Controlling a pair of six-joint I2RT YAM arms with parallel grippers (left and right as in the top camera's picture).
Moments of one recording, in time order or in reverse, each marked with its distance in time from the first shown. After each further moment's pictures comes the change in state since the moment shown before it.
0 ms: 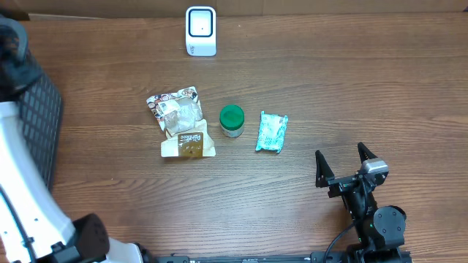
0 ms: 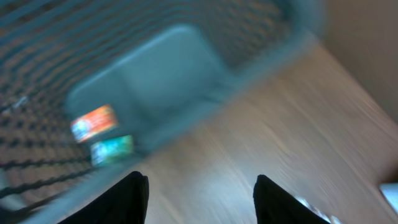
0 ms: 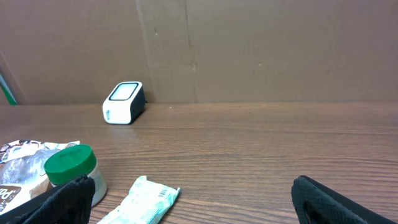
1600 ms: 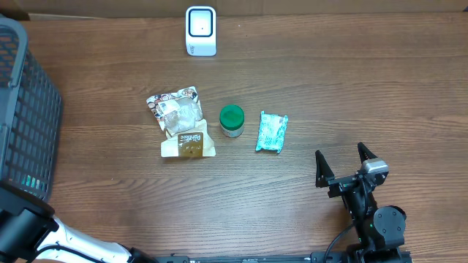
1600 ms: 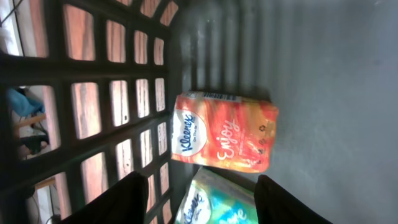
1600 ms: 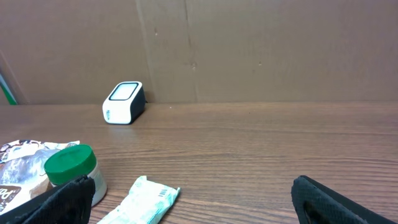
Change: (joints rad) left arm 0.589 0.368 -0.446 0.316 0.016 -0.063; right arm 0.000 0.000 0.000 0.000 0.000 0.000
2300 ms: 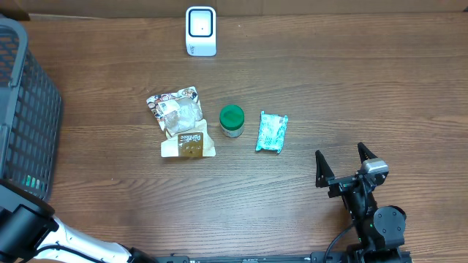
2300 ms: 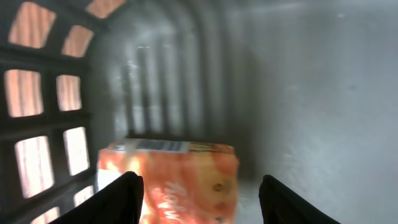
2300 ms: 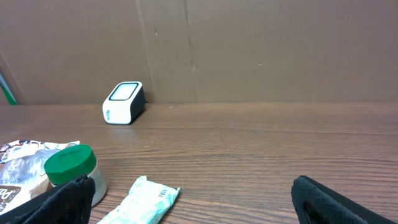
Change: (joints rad) left arm -0.002 0.001 -0.208 0.360 0.054 0.097; right arm 0.000 0.000 0.000 0.000 0.000 0.000
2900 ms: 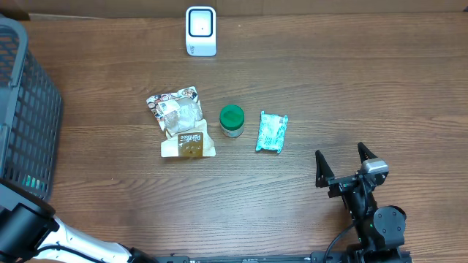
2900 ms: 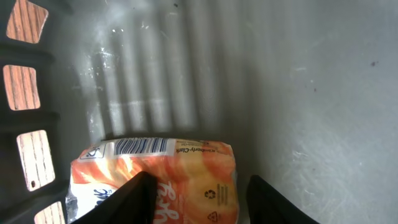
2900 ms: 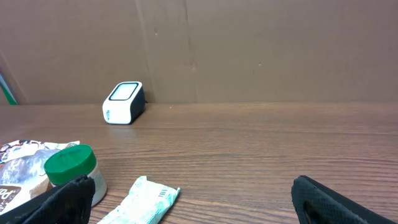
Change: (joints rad) left arm -0.002 -0.003 -0.101 0.104 0.009 0.037; right arm 0.000 0.000 0.000 0.000 0.000 0.000
